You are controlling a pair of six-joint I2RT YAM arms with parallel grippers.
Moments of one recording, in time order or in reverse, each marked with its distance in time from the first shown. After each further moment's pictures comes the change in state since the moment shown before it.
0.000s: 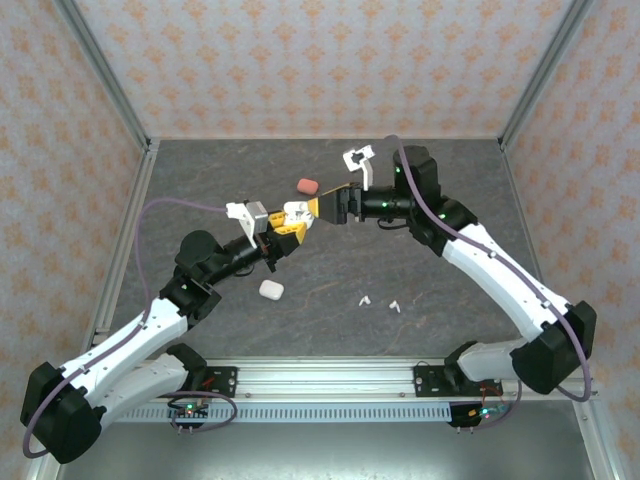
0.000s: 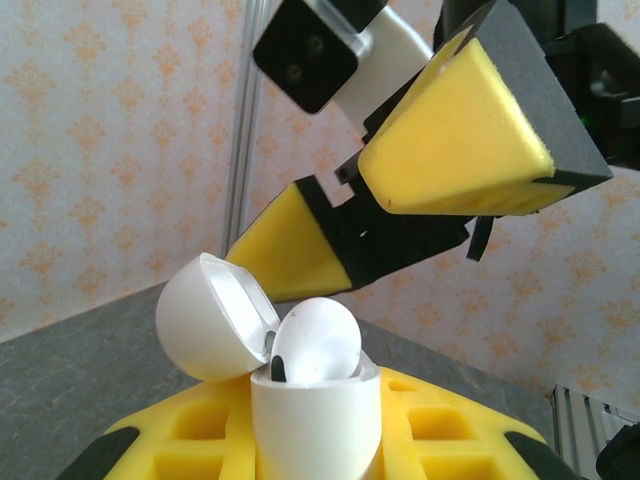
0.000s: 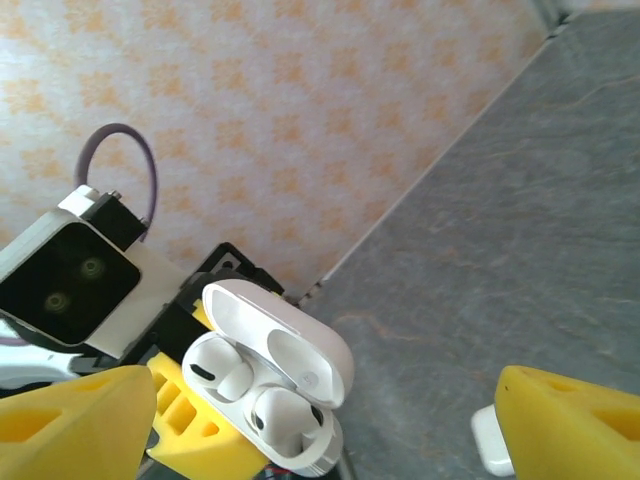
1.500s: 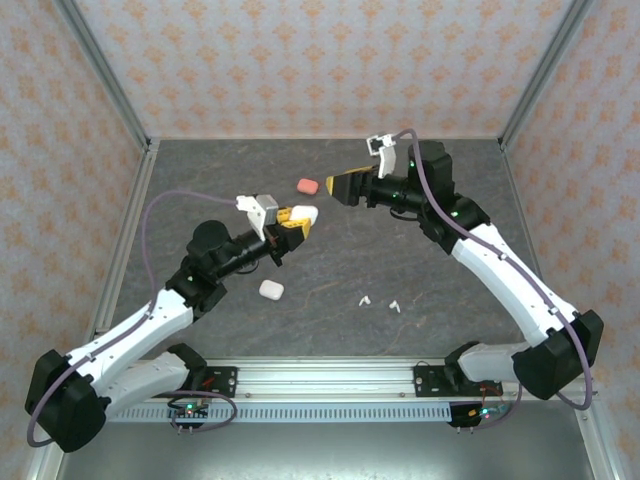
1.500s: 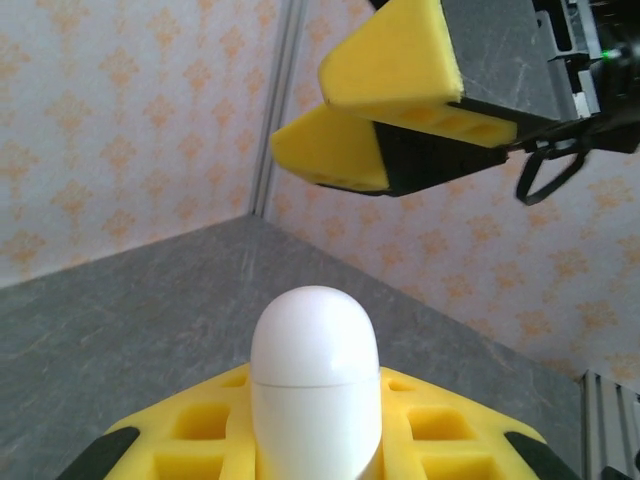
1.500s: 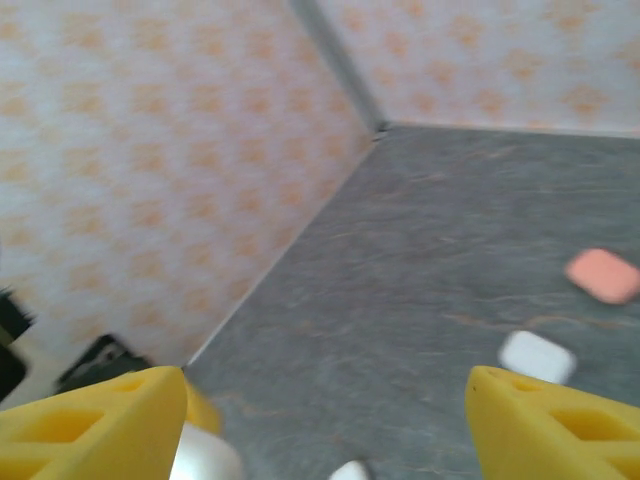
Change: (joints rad) left arm -0.006 0.093 0.078 -0.134 -0.077 0.000; right arm -0.072 -0.047 0.018 -0.079 0.358 -0.115
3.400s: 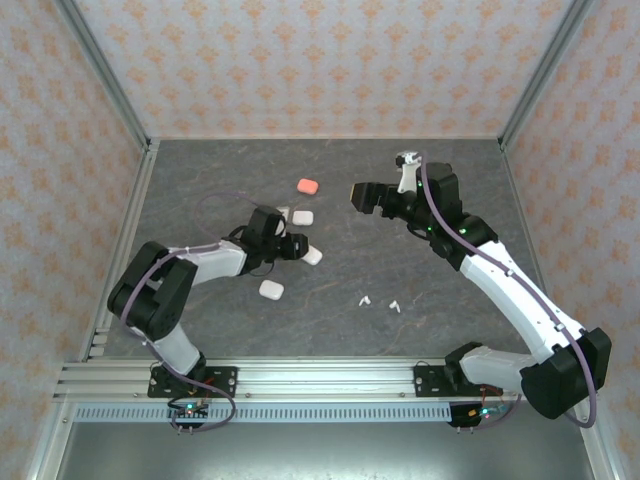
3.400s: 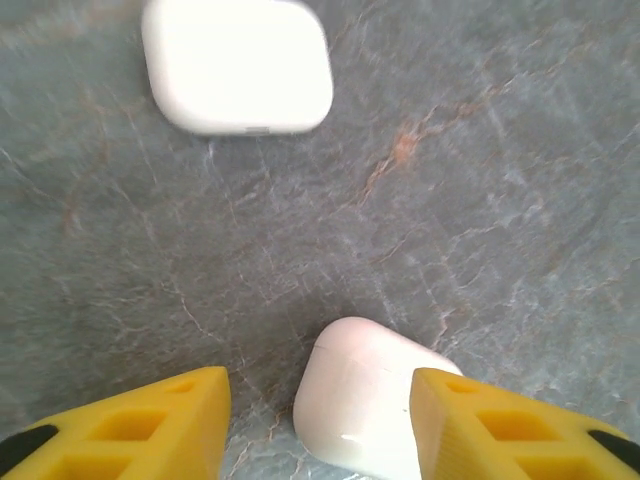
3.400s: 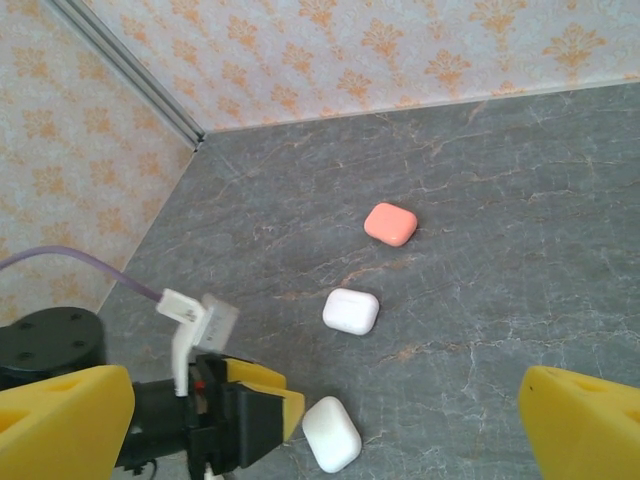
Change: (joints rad) left arm 0.127 0.622 0.126 -0.272 -0.161 -0.255; right arm -0.042 -0.101 -0.182 -0.041 0.280 0.006
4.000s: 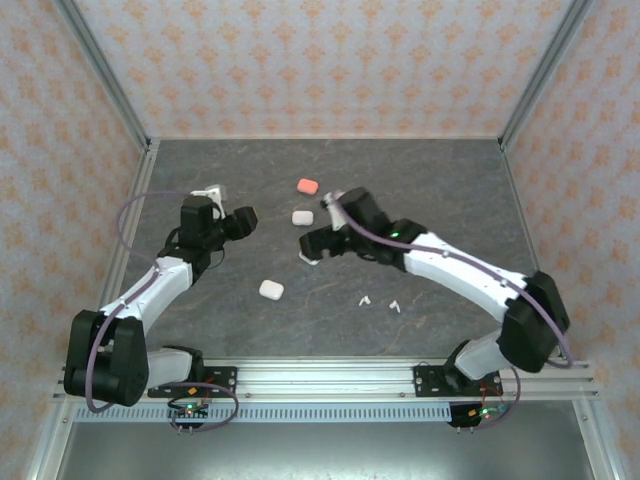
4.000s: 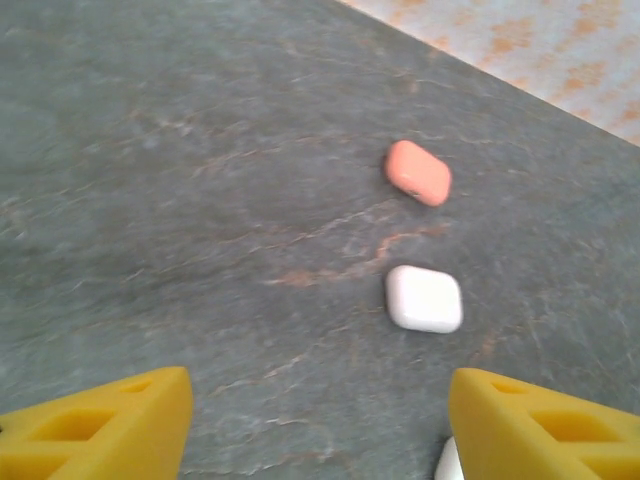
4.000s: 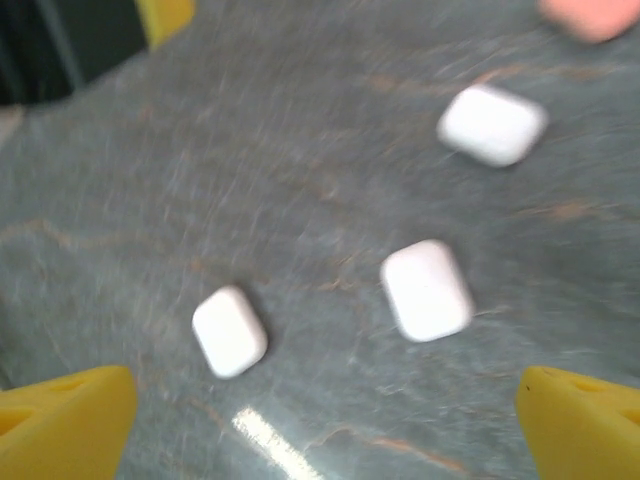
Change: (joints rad) left arm 0.356 -0.364 -0.127 -0.045 0.001 0.017; right arm 0.383 0.331 0.081 -0.104 0.071 -0.109
